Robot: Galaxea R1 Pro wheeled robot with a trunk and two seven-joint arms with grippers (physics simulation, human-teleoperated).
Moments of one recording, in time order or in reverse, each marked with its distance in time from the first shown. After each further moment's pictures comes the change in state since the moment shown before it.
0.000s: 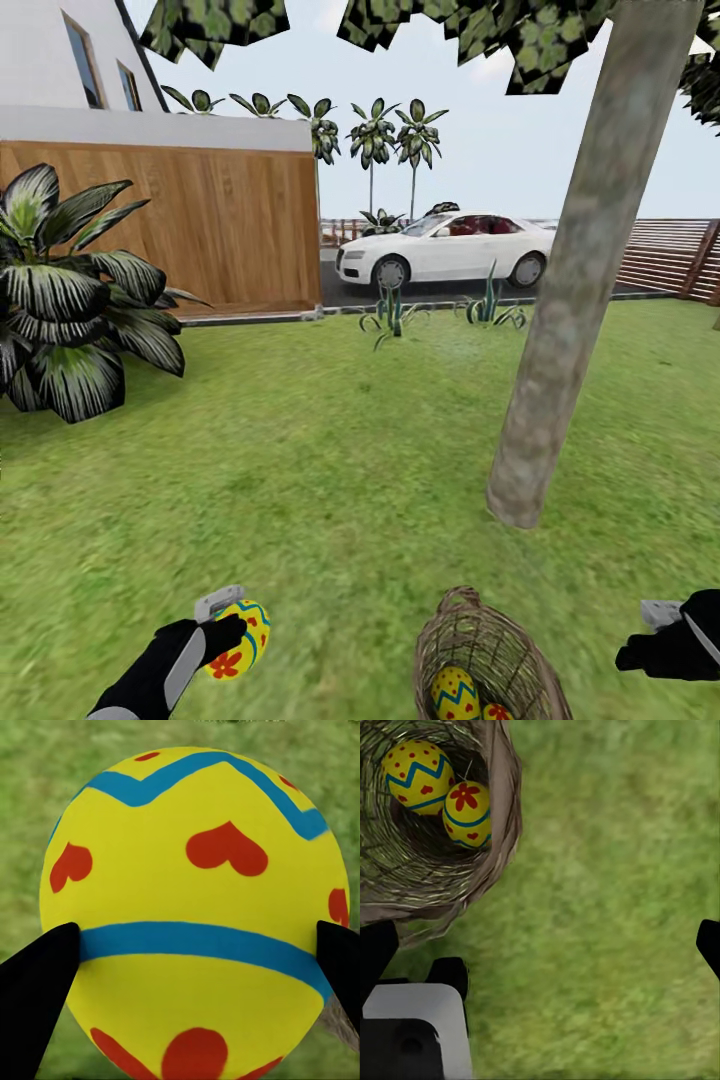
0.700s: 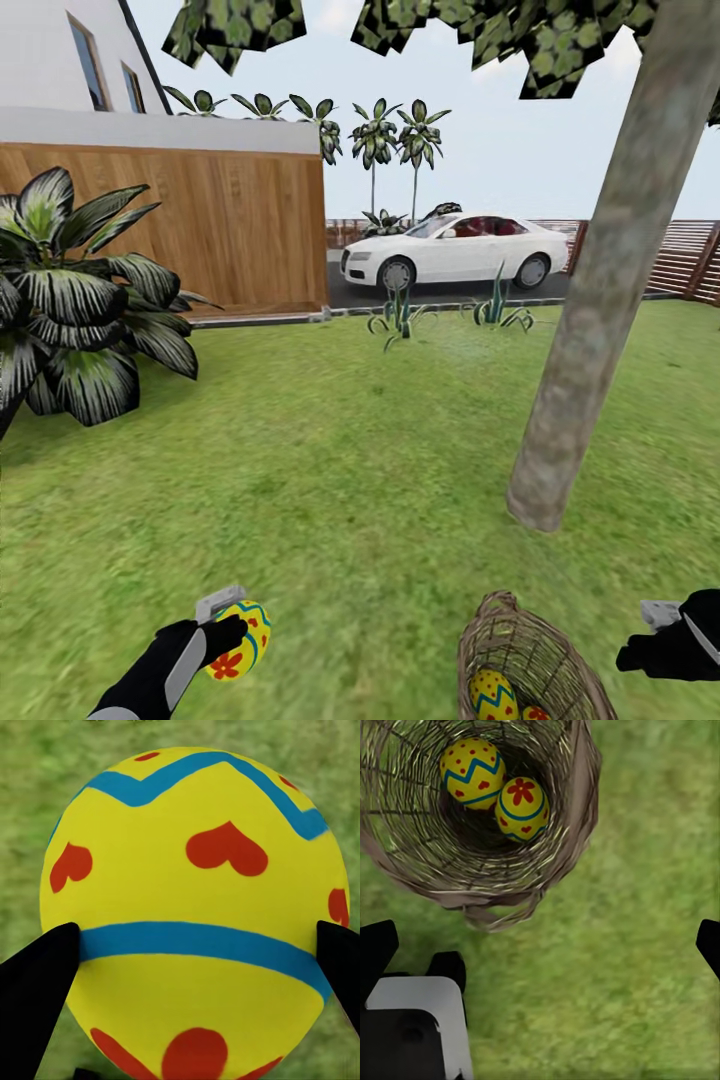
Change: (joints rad) left arm 0.000 -0.002 -0.001 0.003 0.000 -0.002 0.000; right arm 0.000 0.002 0.000 0.000 0.001 0.003 -0.015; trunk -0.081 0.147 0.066
